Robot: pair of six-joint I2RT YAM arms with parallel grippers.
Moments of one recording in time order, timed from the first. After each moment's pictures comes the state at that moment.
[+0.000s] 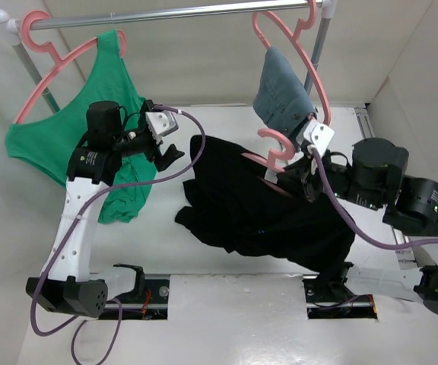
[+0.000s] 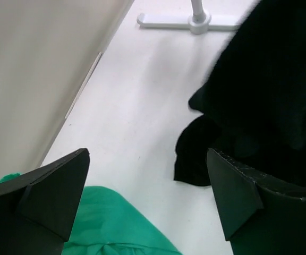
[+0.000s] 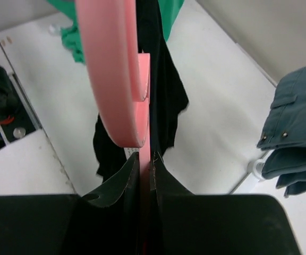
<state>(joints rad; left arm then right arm) -0.15 1.18 1.42 -0.72 0.76 0.70 0.97 1.01 1.63 -0.91 0.04 -0.13</state>
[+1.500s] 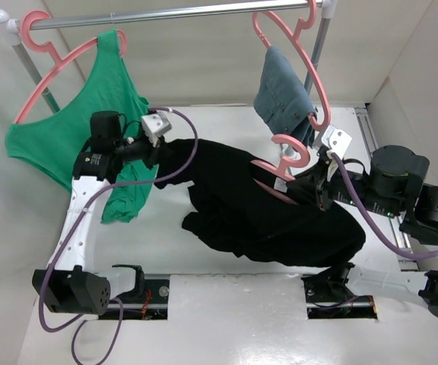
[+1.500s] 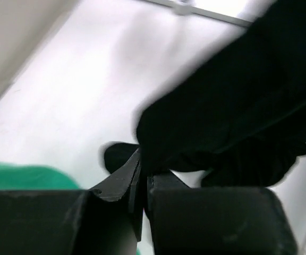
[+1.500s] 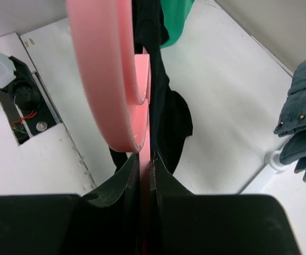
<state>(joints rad) -0.09 1.19 1.26 -0.67 0.82 0.55 0.97 0.97 1.67 -0.97 0.00 -0.06</state>
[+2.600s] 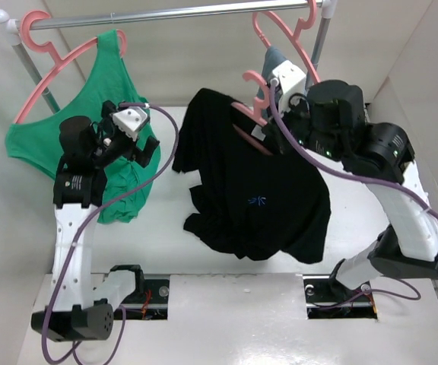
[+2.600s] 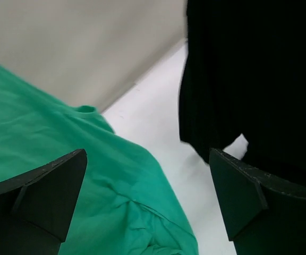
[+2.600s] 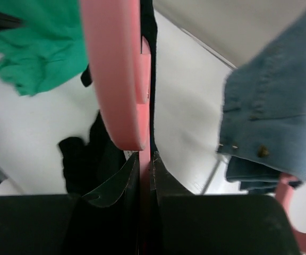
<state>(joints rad) 0.01 1.03 1.28 -0.53 0.59 0.51 0.91 1.50 2.30 -1.16 0.24 -0.04</state>
